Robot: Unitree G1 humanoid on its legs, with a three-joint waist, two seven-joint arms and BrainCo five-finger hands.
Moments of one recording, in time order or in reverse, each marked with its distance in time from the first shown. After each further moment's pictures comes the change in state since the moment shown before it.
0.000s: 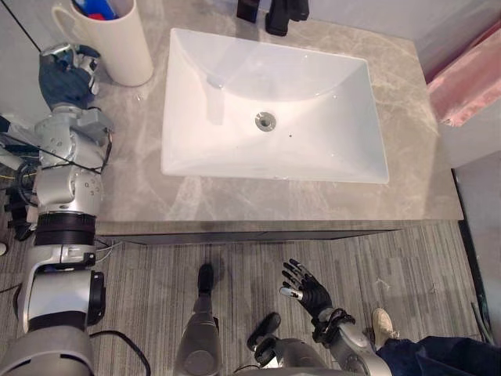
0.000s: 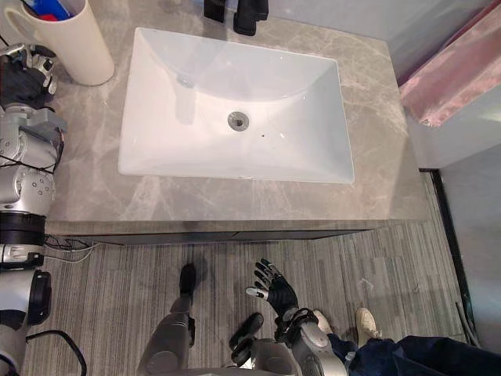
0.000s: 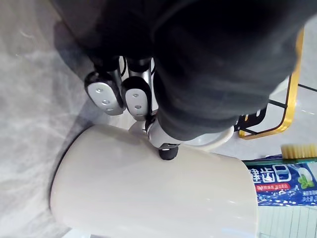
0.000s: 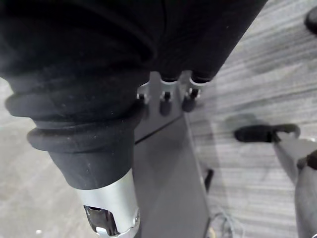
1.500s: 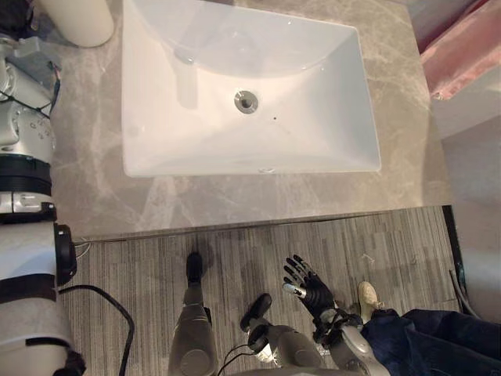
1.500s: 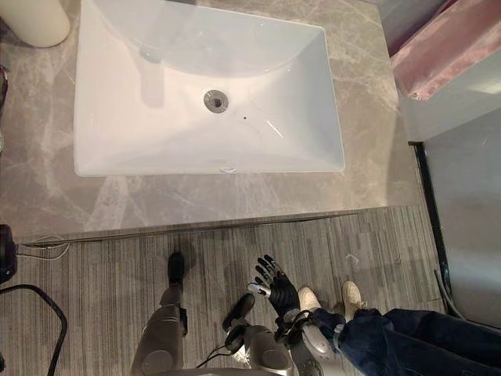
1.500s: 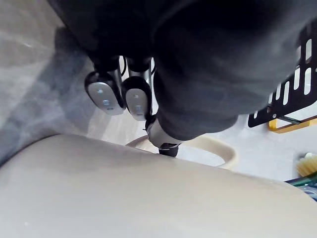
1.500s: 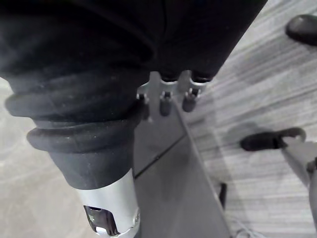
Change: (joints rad) left arm -0.322 0.166 -0.099 0.280 -0.019 0.020 -0.019; right arm 0.059 0.036 -0.037 -0.078 0.038 -0.020 0.000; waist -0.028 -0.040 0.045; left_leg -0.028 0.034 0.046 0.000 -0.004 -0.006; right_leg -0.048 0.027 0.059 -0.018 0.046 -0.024
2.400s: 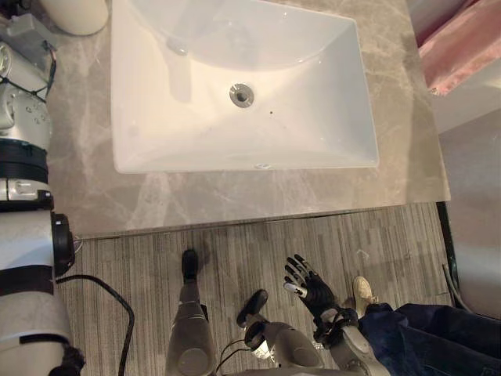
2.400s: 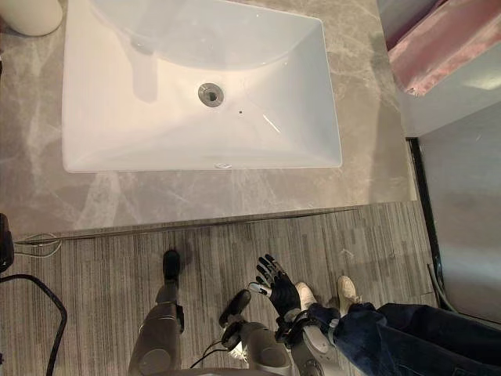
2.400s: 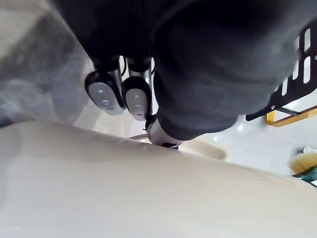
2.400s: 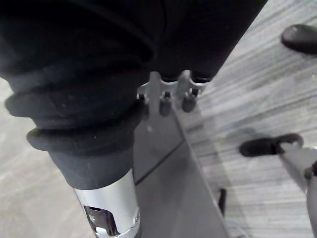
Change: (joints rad) left arm -0.083 0.003 -0.042 0.029 0.019 -0.010 0.036; right arm 0.000 0.001 0.007 0.000 0.006 -0.006 0.000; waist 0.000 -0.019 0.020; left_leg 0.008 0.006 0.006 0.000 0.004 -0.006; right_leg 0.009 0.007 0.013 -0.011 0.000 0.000
